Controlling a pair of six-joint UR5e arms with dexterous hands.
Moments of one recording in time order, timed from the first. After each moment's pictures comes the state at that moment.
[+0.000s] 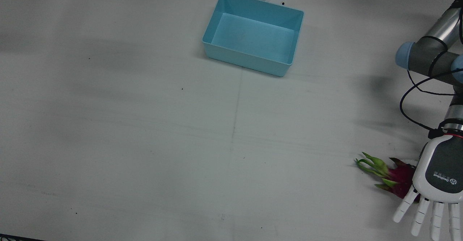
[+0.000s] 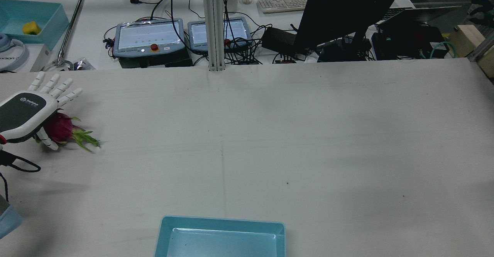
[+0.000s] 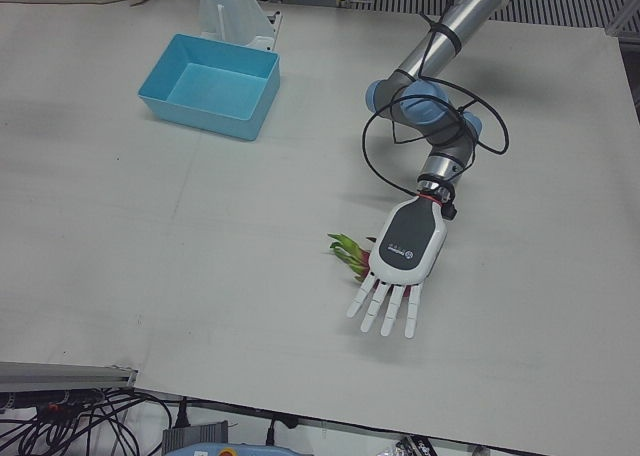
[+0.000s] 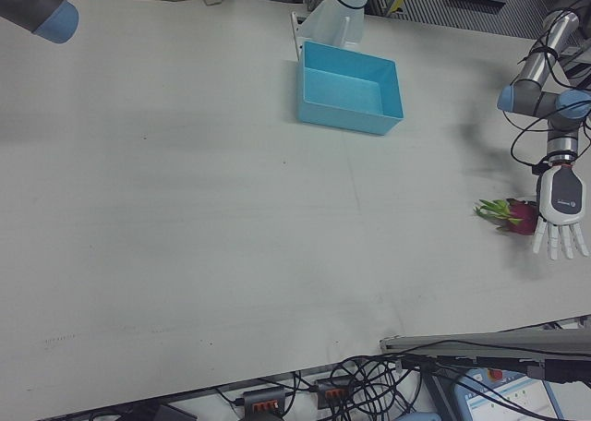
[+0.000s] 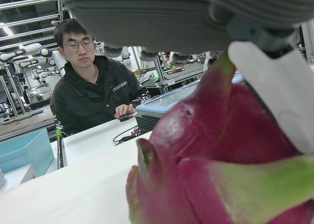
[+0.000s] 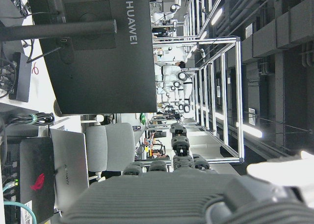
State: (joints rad) left arm -0.90 -1.79 -1.53 0.09 1.27 1.95; right arm 1.48 -1.56 1.58 -3.20 -1.44 0.08
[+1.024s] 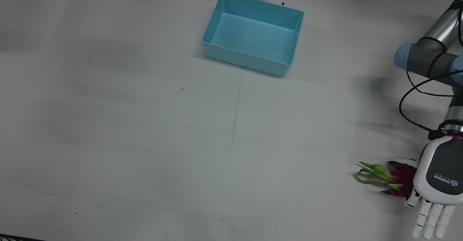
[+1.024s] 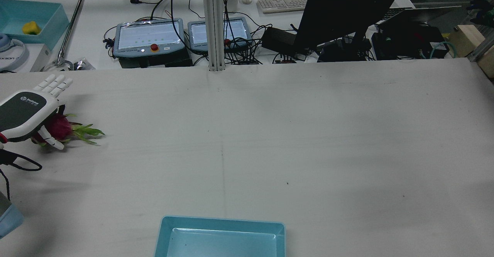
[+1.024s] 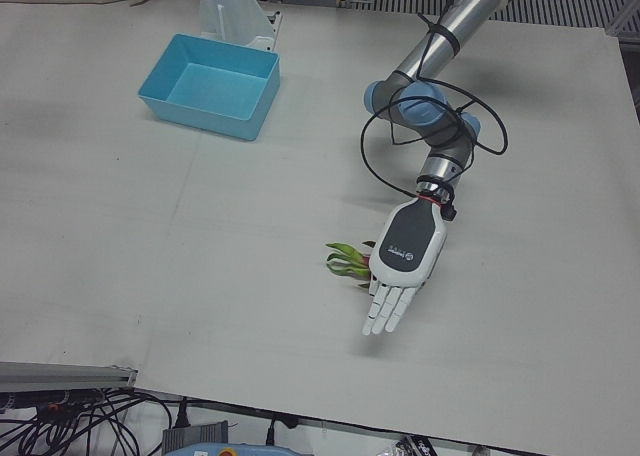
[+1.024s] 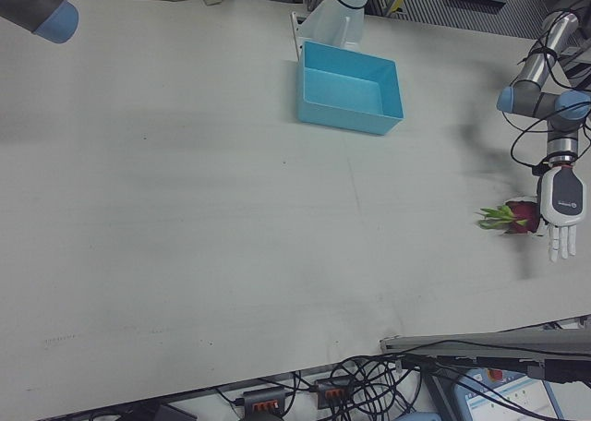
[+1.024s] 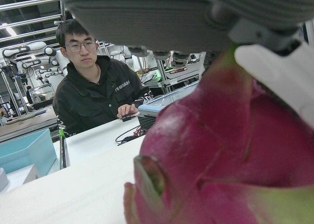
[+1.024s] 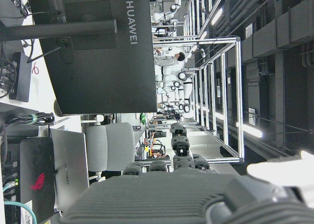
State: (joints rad) left arm -0.90 -1.80 -1.52 0.10 1.26 1.95; right arm 1.48 -1.56 1.58 -3.20 -1.44 0.08
